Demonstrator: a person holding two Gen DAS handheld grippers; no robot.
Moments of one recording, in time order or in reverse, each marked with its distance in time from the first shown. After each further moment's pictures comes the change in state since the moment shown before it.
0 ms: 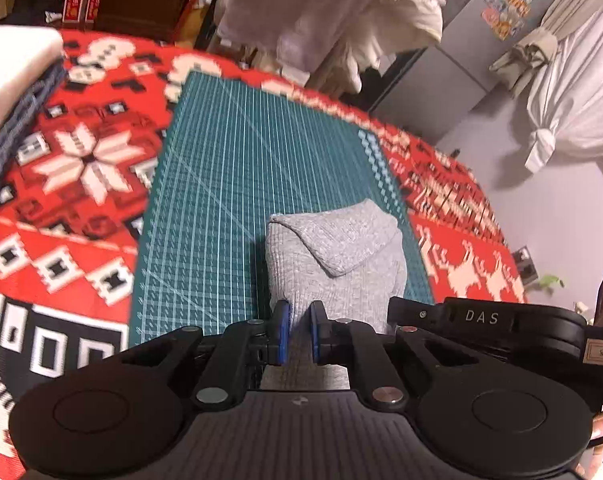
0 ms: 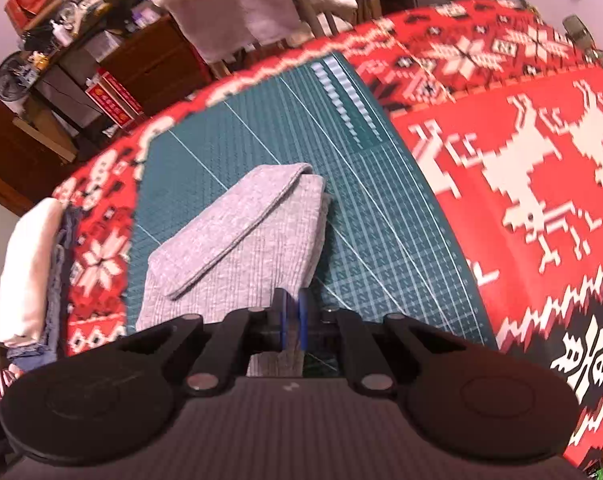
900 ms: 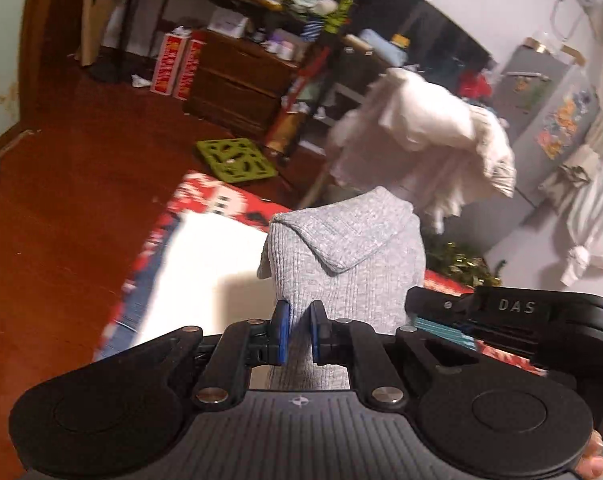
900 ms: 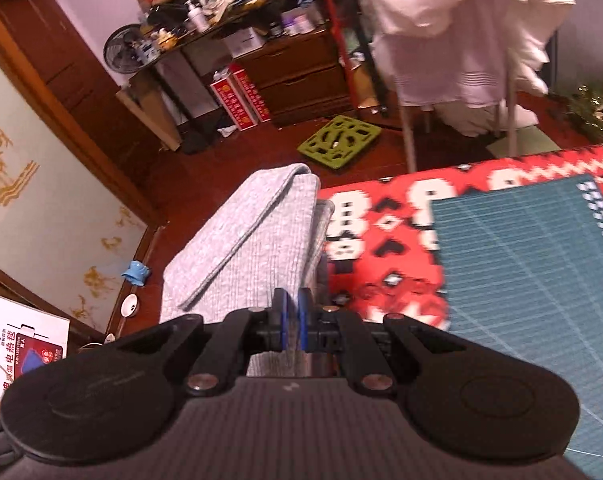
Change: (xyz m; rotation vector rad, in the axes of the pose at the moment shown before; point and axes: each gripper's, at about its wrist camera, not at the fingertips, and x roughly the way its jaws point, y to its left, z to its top) left arm -0.168 0.181 0.132 -0.111 -0.225 0.145; right arm -0.025 0.342 0.036 -0.221 -0.058 0.204
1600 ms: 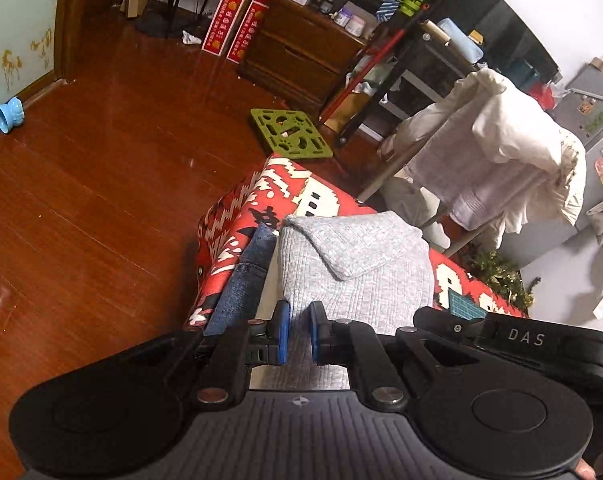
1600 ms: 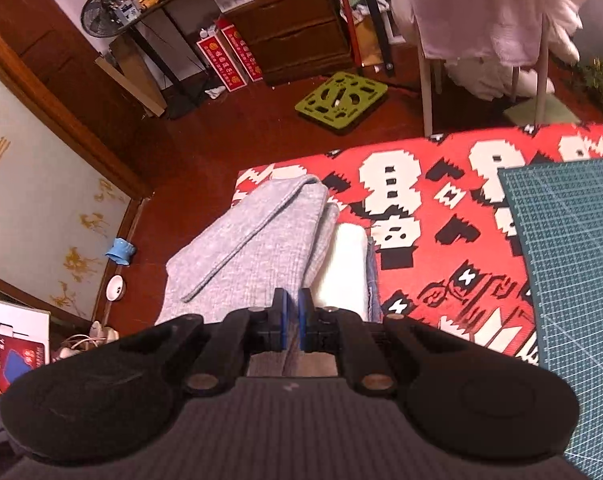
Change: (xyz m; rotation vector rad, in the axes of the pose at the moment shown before) left arm 0.077 0.092 0.039 -0.126 0.094 0.063; right arm 0.135 0.029 0.009 0.035 0.124 -0.031
